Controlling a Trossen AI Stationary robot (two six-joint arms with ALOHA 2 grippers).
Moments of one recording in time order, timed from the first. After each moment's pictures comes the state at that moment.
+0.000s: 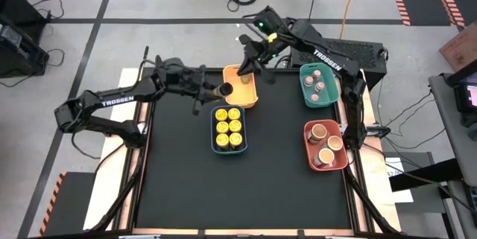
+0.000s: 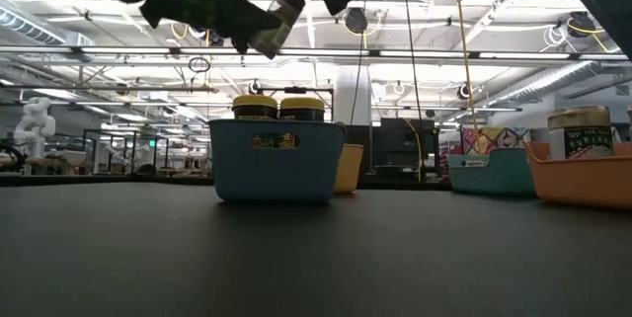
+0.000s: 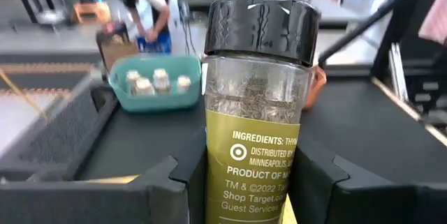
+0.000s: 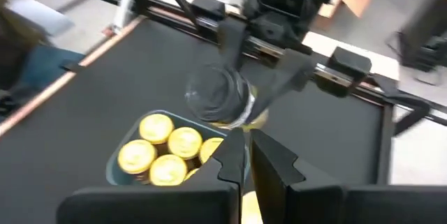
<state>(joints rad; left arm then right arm) 0.54 1.20 0.79 0.15 0.59 0.17 -0.56 1.99 2.29 -1.12 -0.79 -0.73</state>
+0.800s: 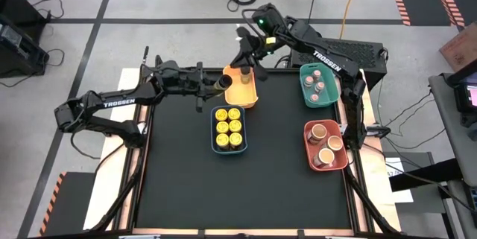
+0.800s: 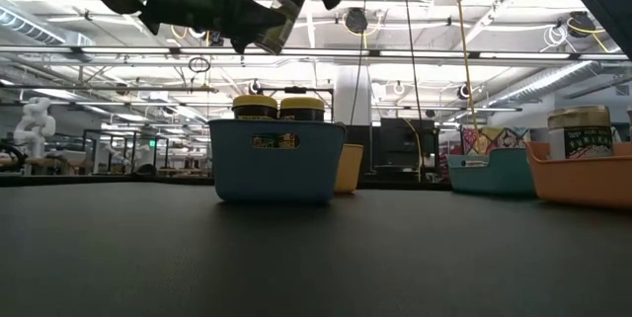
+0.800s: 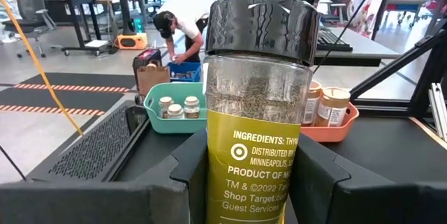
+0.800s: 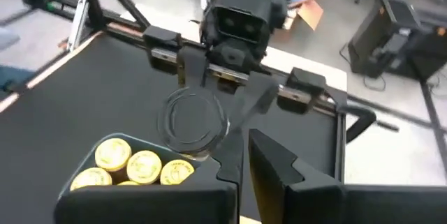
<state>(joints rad) 0.52 1.20 0.71 0.40 0.48 0.06 -0.54 1.99 2.30 -0.95 -0.70 -0.60</state>
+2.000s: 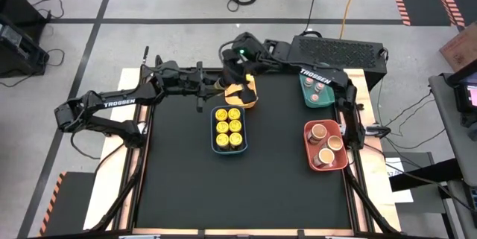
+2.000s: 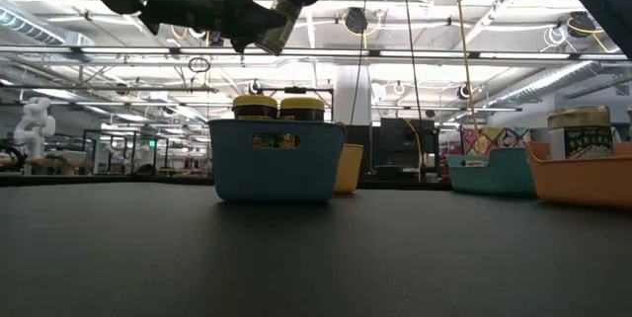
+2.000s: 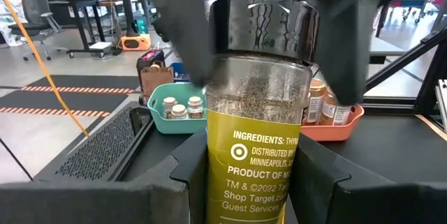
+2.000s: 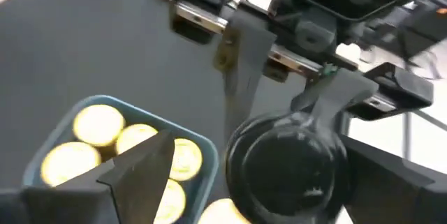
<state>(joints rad) 0.52 1.20 0.71 0.40 0.47 0.08 -0.33 2.05 2.30 -0.99 -0.36 -0.70</state>
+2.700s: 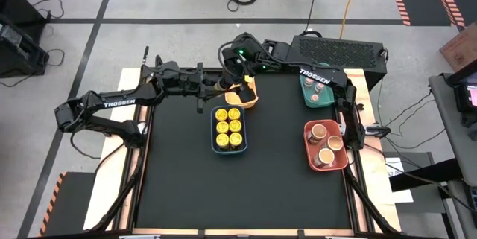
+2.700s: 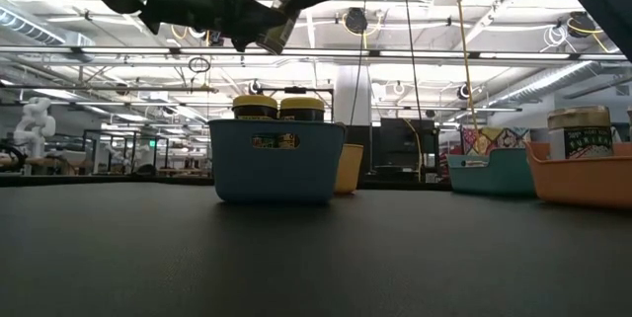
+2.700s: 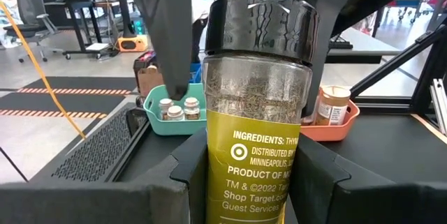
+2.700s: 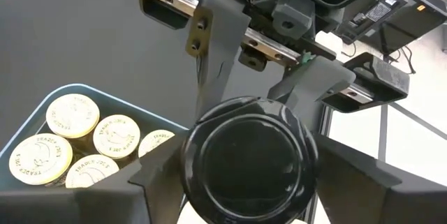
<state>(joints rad) 0.51 1.20 0.71 0.40 0.47 0.08 -0.33 2.05 2.29 -0.98 -0.29 -0.73</state>
